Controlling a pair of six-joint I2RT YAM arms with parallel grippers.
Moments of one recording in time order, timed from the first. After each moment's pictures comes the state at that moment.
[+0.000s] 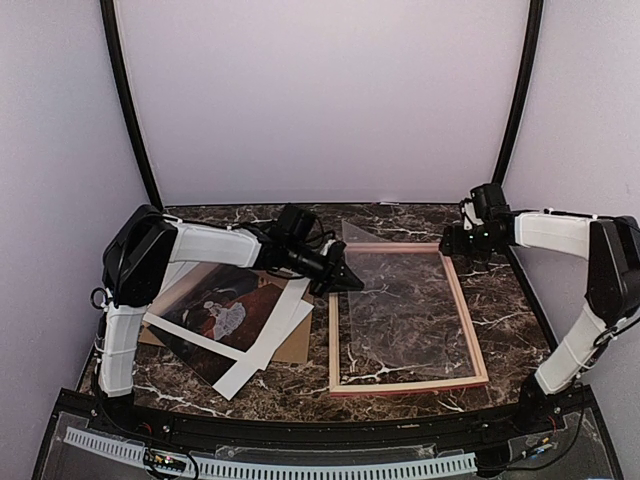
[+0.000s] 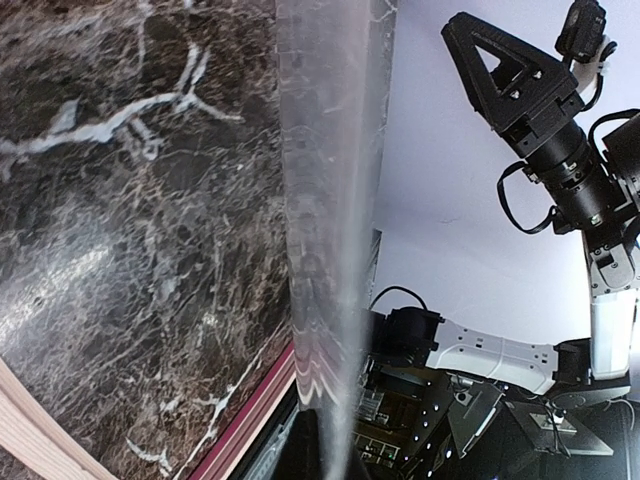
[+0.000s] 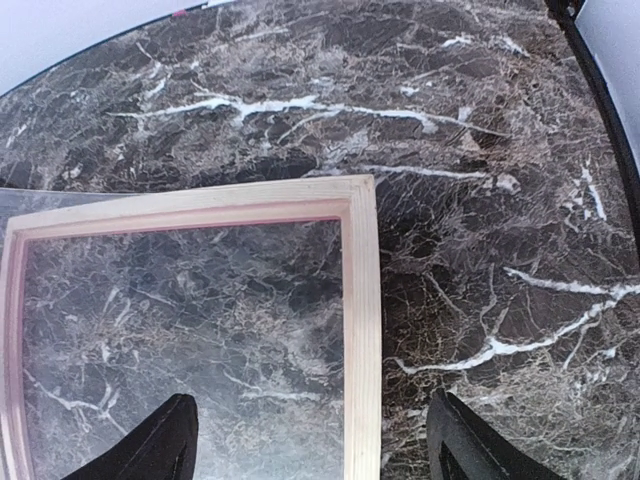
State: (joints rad) left arm -0.75 2.18 1.54 -0.05 0.87 -1.12; right arm 0.20 1.61 1.06 -0.33 0.00 0.24
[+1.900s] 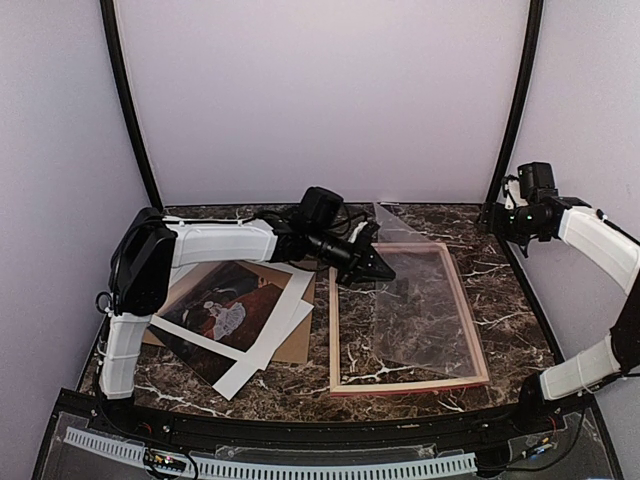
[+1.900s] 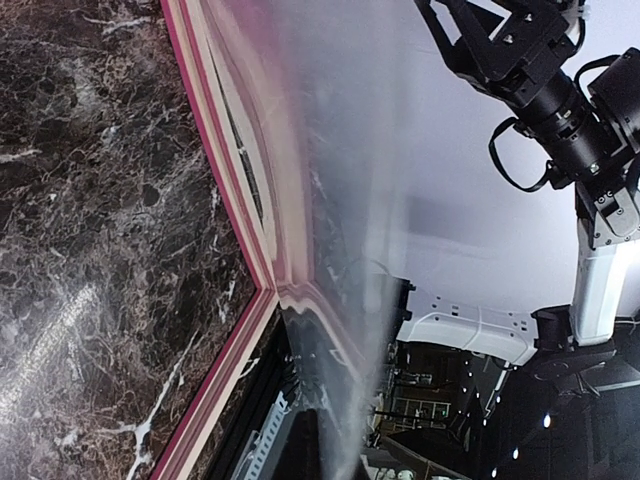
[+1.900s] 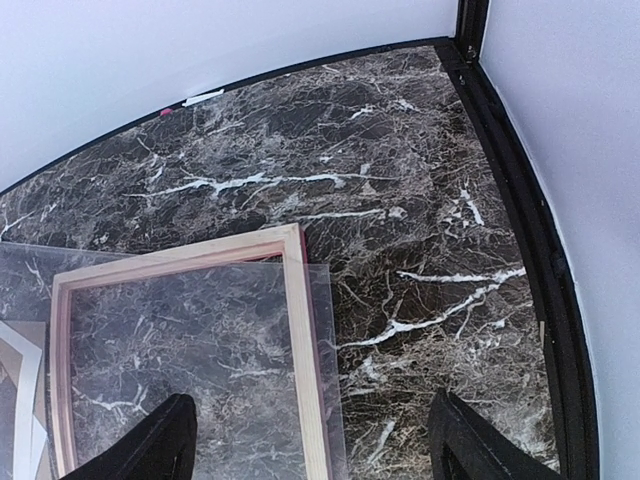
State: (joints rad) left arm -0.86 2.19 1.75 -0.09 0.88 -1.03; right arm 0.05 1.32 1.09 -0.53 -0.05 0.25
